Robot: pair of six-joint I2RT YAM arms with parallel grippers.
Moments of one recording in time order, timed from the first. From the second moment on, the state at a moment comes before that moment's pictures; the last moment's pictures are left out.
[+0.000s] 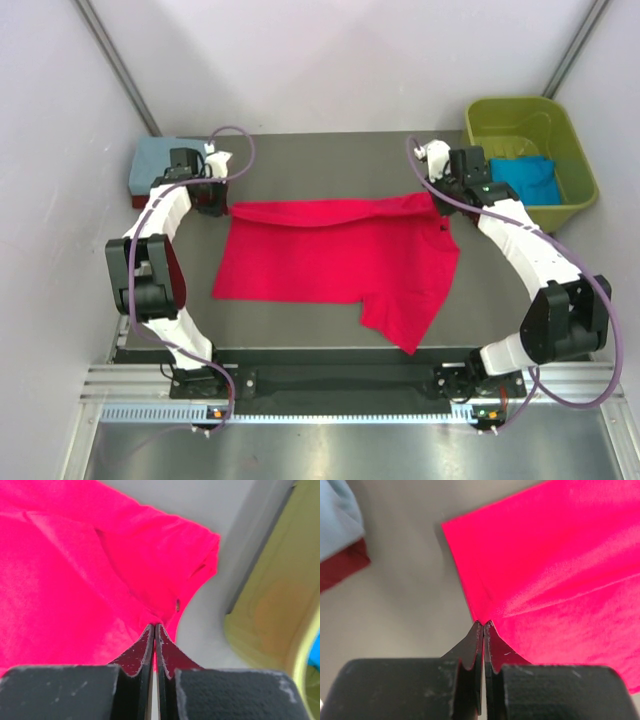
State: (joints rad) left arm 0.10 1.75 1.36 -0.58 0.32 0.32; right arm 0.23 1.45 1.23 -0.55 -0.01 -0.33
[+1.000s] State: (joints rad) left arm 0.12 1.79 1.30 -0.67 0.28 0.28; right arm 0.24 1.43 1.04 -0.56 -0.10 -0.32
